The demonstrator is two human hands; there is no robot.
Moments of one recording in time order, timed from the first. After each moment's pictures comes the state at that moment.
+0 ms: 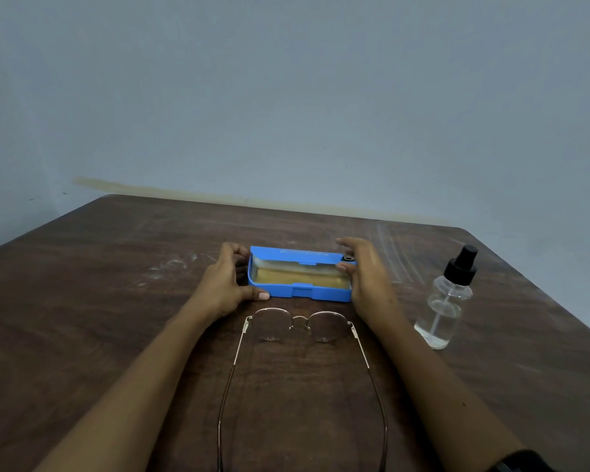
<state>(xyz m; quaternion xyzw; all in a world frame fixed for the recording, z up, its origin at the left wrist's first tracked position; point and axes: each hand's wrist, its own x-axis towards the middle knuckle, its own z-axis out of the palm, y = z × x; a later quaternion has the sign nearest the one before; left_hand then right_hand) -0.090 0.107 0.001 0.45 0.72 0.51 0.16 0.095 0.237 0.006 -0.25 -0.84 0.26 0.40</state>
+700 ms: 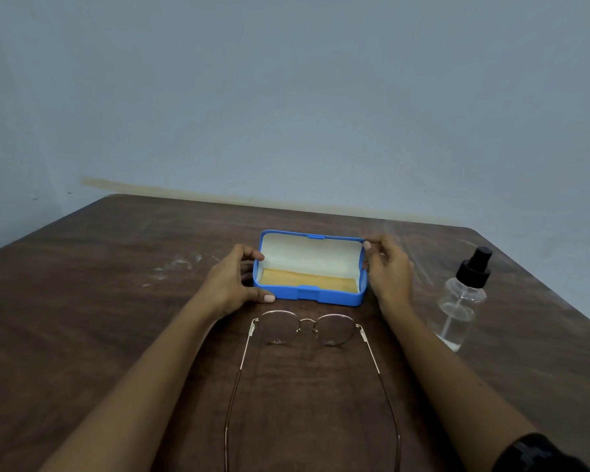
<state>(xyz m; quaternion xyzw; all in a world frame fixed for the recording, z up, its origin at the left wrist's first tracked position) -0.097 0.111 0.000 0.43 0.71 0.52 0.23 0.083 0.264 0.005 -0.36 -0.70 0.32 0.53</state>
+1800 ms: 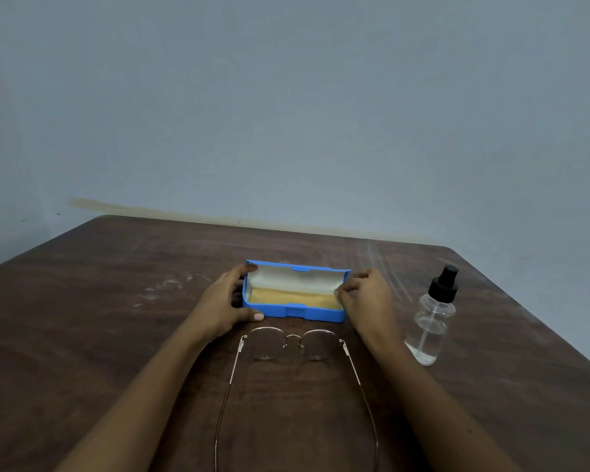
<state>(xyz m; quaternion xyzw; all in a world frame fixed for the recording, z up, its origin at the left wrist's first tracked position) -0.089 0.105 0.002 0.49 0.72 0.47 0.17 0.102 0.230 0.018 -0.42 -0.82 0.17 0.34</state>
